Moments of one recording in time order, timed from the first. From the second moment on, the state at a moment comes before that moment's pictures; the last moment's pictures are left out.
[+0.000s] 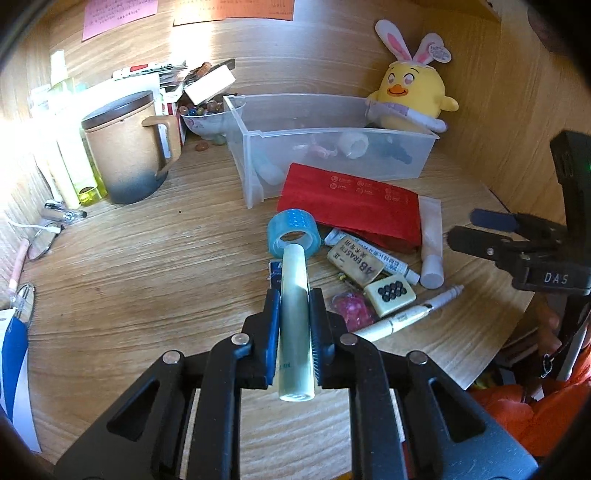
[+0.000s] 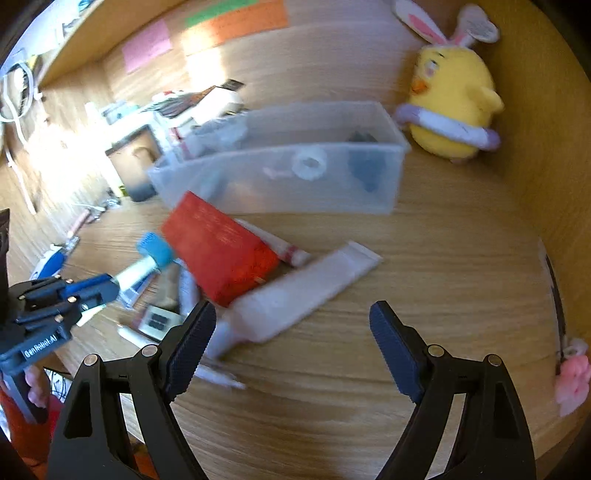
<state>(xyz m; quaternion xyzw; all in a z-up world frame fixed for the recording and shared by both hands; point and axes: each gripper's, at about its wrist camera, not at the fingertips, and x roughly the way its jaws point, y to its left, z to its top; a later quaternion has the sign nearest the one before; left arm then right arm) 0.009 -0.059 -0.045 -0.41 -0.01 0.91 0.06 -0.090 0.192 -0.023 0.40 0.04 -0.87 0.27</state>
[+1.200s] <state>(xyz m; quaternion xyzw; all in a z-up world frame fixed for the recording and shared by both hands) 0.013 -0.067 -0.044 -0.39 -0.03 0.92 0.05 -0.110 0.216 -0.052 0.40 0.09 -0.89 0.19</state>
